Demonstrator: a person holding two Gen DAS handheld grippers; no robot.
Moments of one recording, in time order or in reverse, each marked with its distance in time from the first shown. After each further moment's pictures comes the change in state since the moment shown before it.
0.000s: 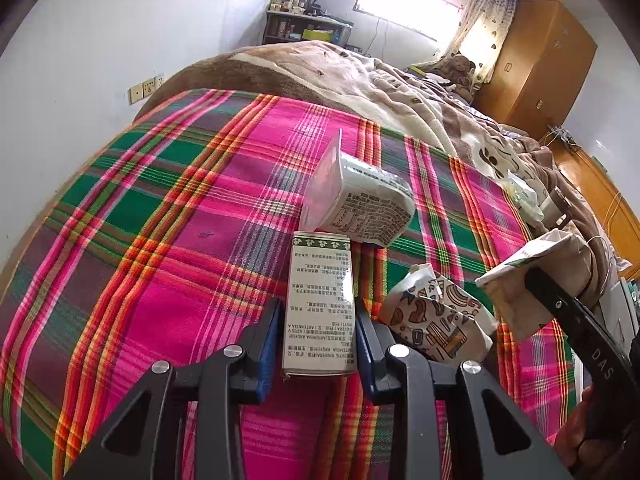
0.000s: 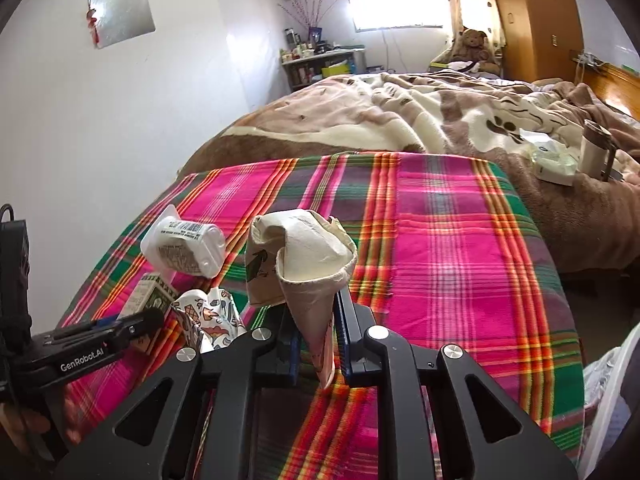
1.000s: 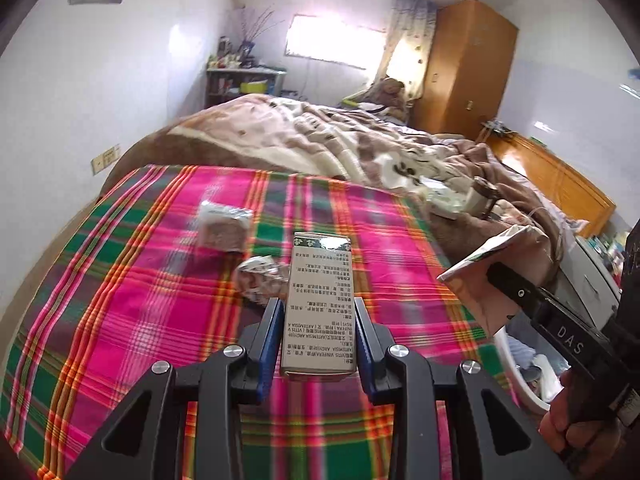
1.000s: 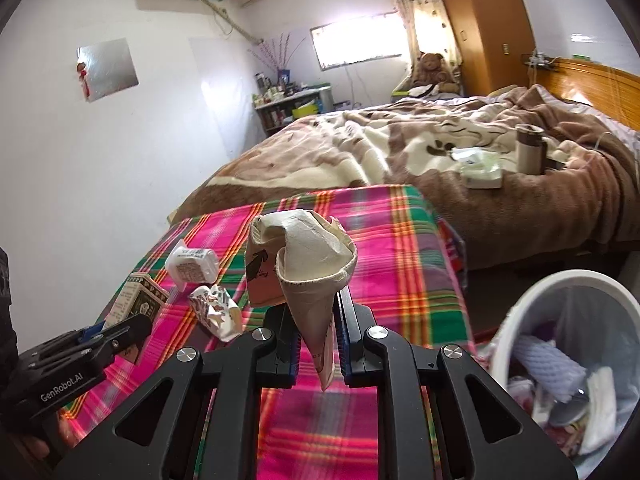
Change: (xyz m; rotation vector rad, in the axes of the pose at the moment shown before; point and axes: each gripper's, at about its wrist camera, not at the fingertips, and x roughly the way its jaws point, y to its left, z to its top) left arm -0.116 -0.103 -0.054 0.193 -0.170 -0.126; right arm -0.107 -0.054 -0.021 0.095 -0.143 -0.043
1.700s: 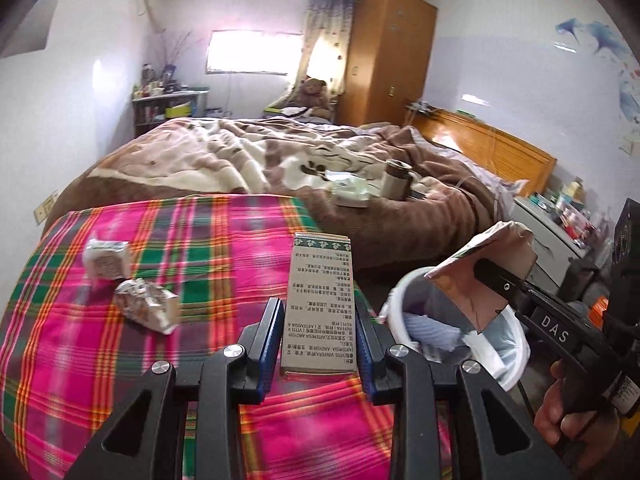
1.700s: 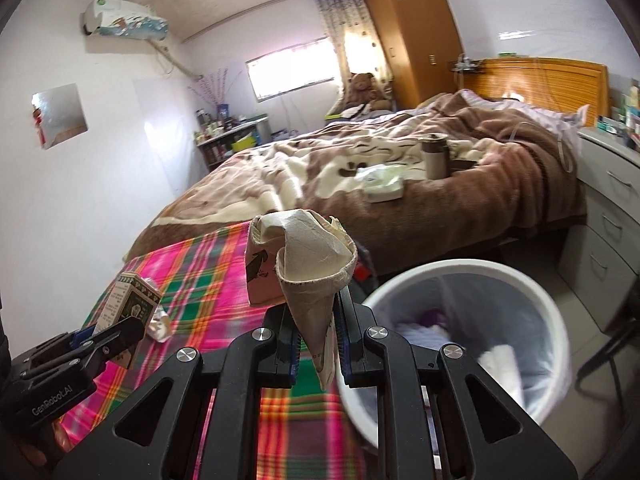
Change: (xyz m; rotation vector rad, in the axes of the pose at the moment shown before) left arm -0.014 -0.125 -0.013 0.185 -0.019 -0.178; right arm -0.071 -0.077 -0.008 0.114 -0.097 -0.181
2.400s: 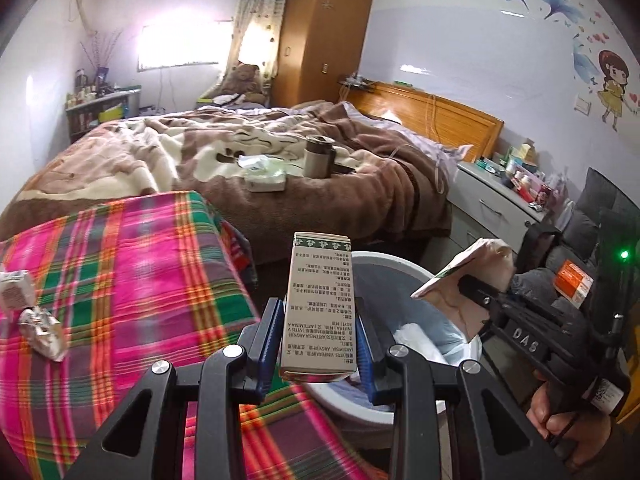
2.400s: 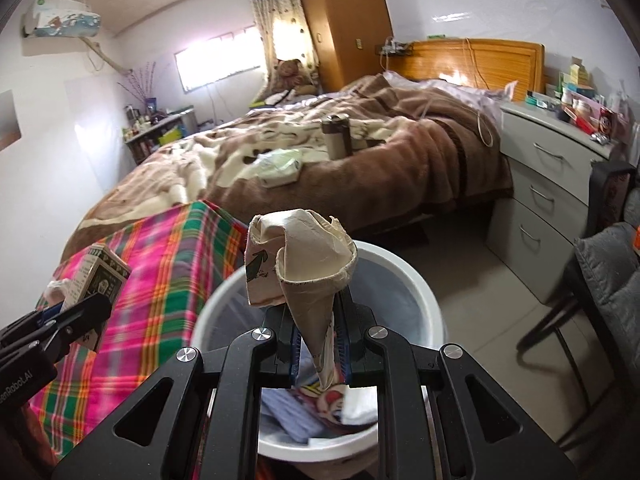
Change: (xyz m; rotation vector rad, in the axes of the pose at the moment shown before) left arm 0.058 -0.096 0.003 0.116 0.073 -0.189; right arm -0.008 -0.086 -0.006 0.063 0.067 -0.237
